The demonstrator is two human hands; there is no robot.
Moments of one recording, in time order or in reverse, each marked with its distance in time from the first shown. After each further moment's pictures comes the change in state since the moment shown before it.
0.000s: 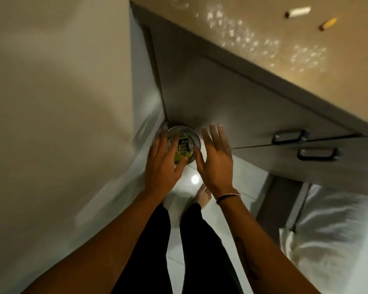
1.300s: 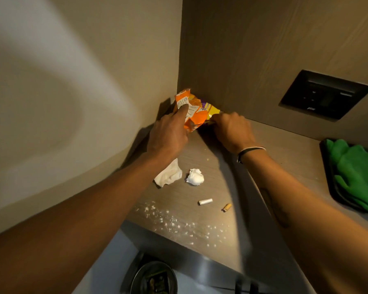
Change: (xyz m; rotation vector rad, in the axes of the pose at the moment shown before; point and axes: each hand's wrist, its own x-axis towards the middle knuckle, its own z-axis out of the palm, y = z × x) left_hand 0.307 0.233 -0.277 0.089 0.415 0.249; right_hand 0.365 0.006 -0.322 -0.397 0.252 -0.198
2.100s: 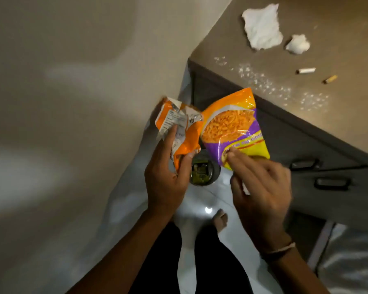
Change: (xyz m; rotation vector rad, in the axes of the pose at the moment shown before) left_hand -0.417 -0.084 -0.013 -0.545 0.305 -0.388; right_hand -0.400 -0.189 0.010 0.480 0.344 -0.173
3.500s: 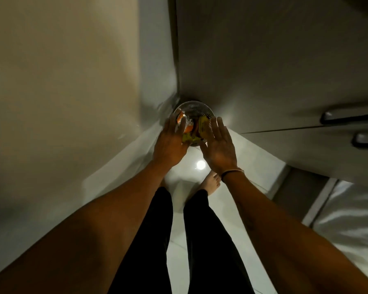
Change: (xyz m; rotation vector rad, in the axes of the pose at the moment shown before) left_hand -0.063 -0.229 0.139 0.614 -0.788 -0.119; right_hand -0.146 0.100 0.212 -0.050 -0.898 0.434
